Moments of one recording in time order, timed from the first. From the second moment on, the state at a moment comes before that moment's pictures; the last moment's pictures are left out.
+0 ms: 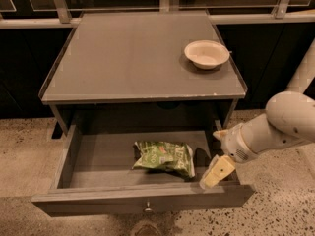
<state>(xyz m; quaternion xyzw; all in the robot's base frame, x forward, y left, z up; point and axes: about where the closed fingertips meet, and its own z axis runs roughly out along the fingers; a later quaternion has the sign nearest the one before) 0.463 -0.168 0.691 -0.49 0.82 0.20 0.22</state>
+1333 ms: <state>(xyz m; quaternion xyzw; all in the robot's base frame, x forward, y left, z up) 0.519 -0.127 0.659 -0.53 0.79 0.22 0.22</state>
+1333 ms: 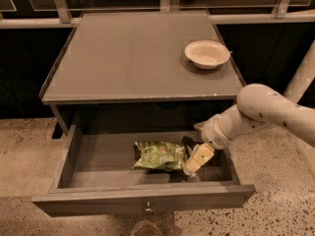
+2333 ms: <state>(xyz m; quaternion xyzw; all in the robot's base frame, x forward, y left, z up) 0.498 -0.118 0.646 -0.50 0.80 0.15 0.28</state>
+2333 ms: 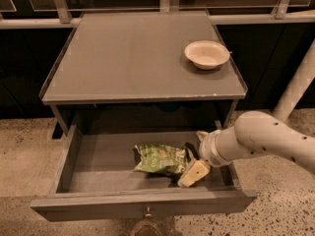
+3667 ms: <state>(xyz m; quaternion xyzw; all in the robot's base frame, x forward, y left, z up) 0.517 -0.092 0.627 -0.53 0.79 0.18 0.25</state>
